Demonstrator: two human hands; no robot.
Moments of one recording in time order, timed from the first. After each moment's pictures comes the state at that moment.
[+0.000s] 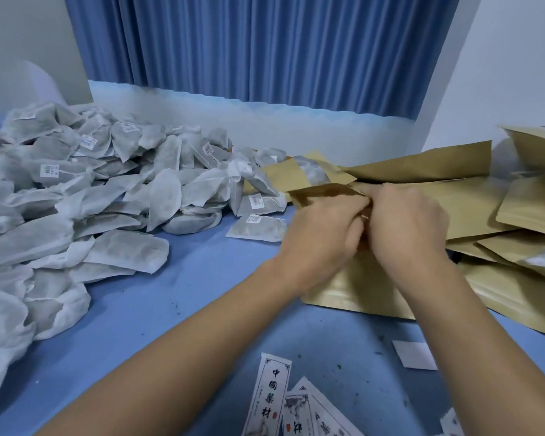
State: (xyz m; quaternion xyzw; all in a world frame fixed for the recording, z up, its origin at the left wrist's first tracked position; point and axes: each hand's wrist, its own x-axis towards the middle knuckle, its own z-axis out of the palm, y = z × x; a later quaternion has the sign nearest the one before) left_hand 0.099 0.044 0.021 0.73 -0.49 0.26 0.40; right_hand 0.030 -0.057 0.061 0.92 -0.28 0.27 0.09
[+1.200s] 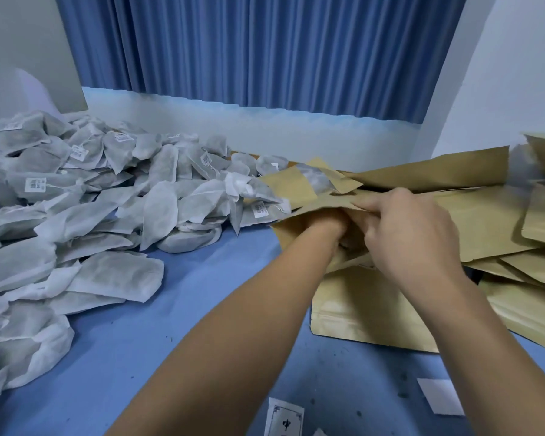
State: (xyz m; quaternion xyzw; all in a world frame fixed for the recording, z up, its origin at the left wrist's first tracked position) left_hand 0.179 -0.028 0.023 0.76 -0.17 -0.23 0.59; right_hand 0.049 -0.049 0.069 0.92 -0.27 0.27 -0.04
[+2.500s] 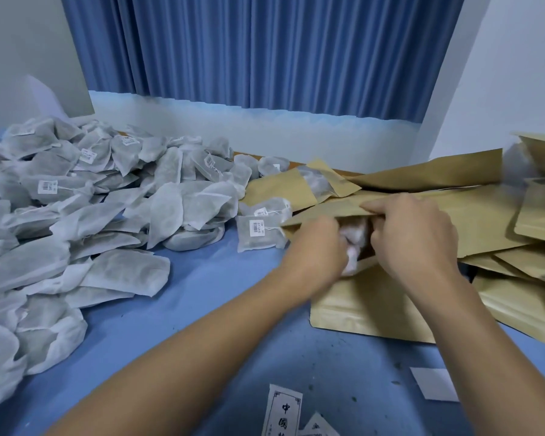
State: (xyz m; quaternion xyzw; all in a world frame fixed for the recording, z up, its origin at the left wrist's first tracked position) left_hand 0.120 0.040 0.019 0.86 -0.35 0.04 0.37; right_hand 0.040 -0.056 0.068 0.92 -0.29 0.27 -0.07
